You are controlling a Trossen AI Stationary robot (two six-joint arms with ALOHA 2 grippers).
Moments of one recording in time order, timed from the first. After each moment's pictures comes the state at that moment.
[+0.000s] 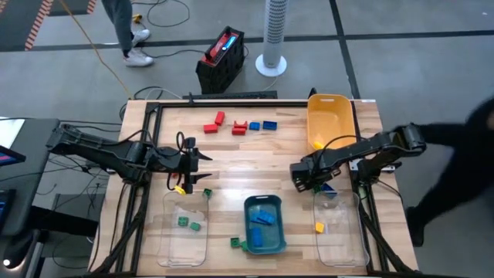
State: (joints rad) left arm -0.20 0.95 0.81 -0.40 -0.34 0.13; right arm 0.09 1.49 0.78 -0.93 0.00 1.26
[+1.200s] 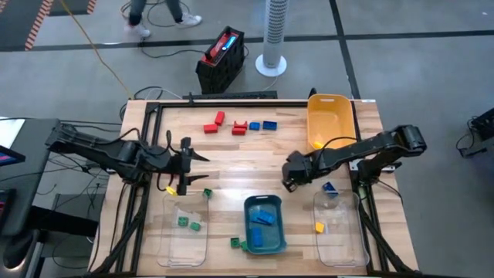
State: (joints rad) left arm -0.25 0.87 0.80 -0.34 -0.34 0.15; right arm 0.14 1.49 0.92 -0.80 0.26 0.98
